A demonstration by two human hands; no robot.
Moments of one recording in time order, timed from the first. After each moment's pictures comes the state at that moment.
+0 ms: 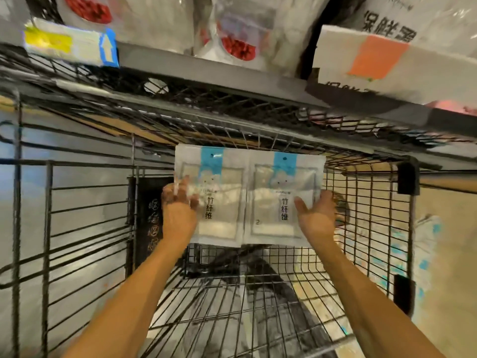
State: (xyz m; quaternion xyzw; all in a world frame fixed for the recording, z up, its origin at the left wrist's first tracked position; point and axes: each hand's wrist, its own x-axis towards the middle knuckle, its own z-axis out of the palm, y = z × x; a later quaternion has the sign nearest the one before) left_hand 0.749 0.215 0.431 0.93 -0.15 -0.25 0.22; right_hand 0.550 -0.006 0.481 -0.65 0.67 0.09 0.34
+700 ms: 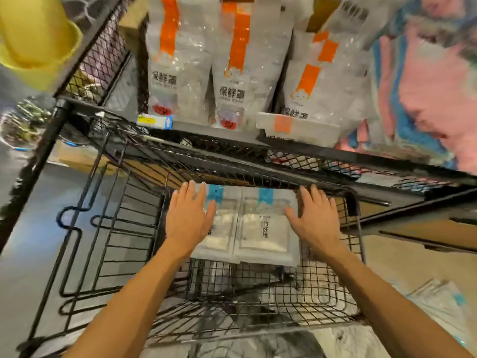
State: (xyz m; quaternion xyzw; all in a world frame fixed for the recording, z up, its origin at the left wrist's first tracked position) left_hand 0.711 0.195 0.625 0.93 -0.35 -0.13 0.02; right_hand 0.518 -0.029 0.646 -0.89 0.42 0.13 0.13
